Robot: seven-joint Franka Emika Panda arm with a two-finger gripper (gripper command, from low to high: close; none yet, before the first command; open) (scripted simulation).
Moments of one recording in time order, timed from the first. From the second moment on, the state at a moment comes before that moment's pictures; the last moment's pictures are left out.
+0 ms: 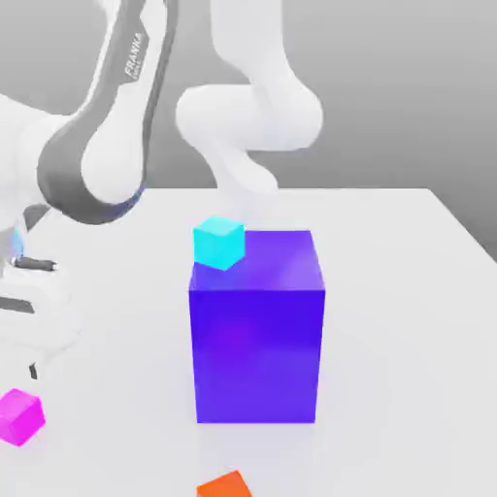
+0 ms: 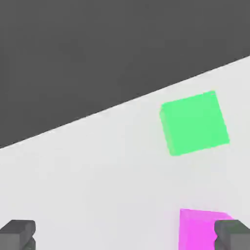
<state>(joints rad) -0.17 0.26 -0.43 -2.38 0.32 2.64 0.31</state>
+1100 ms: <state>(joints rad) -0.19 0.58 -0.41 -2.00 0.38 2.51 0.54</state>
